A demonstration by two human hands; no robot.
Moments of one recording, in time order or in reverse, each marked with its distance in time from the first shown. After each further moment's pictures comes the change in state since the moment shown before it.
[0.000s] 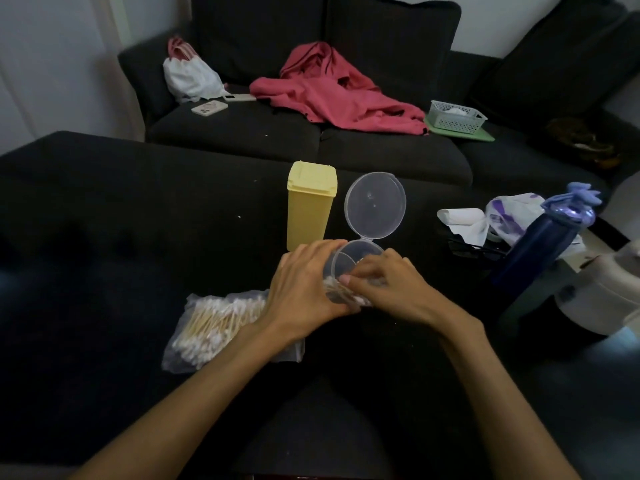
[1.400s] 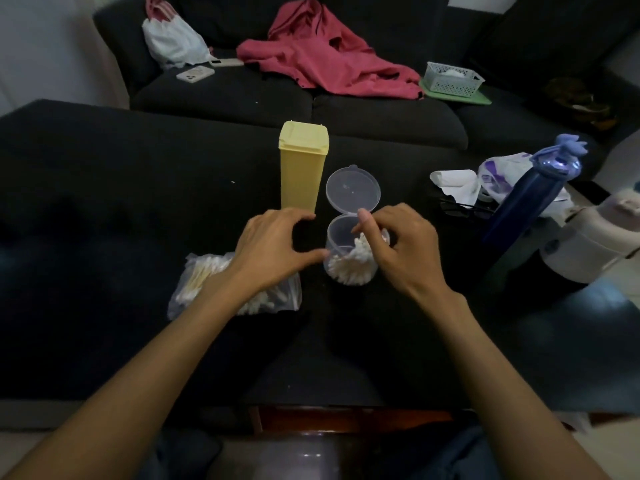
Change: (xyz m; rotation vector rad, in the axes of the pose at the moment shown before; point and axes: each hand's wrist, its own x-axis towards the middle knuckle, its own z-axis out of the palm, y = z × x) left_hand -0.010 0.003 -0.033 0.195 -0.167 -0.163; right_hand -0.030 -0.004 0.022 0.020 0.678 -0.137
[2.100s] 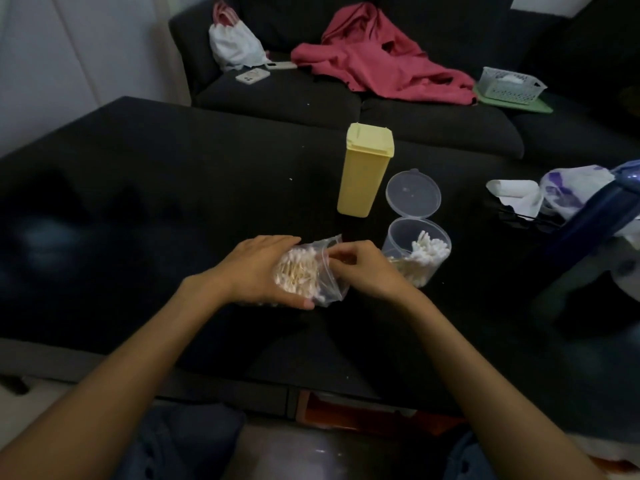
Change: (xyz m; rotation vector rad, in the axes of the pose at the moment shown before) left_hand -0.056 -0.092 -0.035 0.134 -0.346 -0.064; right_hand 0.006 -0.074 0.073 0.465 -0.750 0.412
